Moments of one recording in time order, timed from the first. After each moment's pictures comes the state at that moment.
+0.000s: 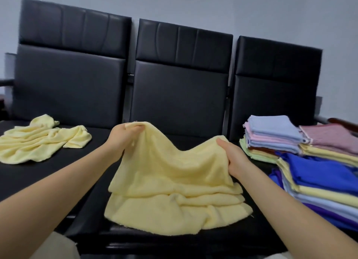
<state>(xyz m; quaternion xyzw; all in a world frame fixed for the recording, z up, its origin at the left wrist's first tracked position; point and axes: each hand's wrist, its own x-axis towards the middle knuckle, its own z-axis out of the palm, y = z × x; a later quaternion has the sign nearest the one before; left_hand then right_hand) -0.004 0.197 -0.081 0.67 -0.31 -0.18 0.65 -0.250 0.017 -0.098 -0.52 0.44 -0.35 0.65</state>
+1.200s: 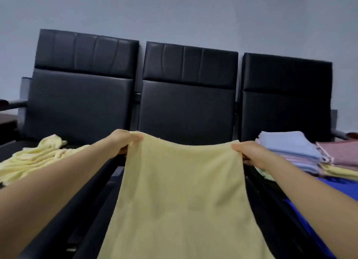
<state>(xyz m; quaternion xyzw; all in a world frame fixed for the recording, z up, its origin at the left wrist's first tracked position) 0.049 0.187 -0.025 0.75 -0.29 -0.22 0.55 -0.247 -0.036 -0.024 -0.70 0.47 -0.26 0.47</state>
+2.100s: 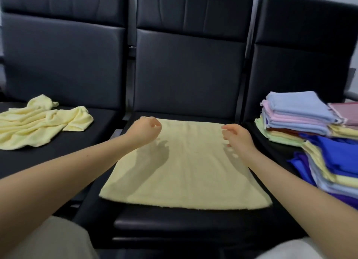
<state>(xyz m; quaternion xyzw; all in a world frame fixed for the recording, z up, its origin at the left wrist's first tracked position) 0.017 0.145 -0.117 0.83 -0.47 -0.07 0.30 -0.217 -0.016 -0.134 -0.72 0.42 -0.37 0.41</state>
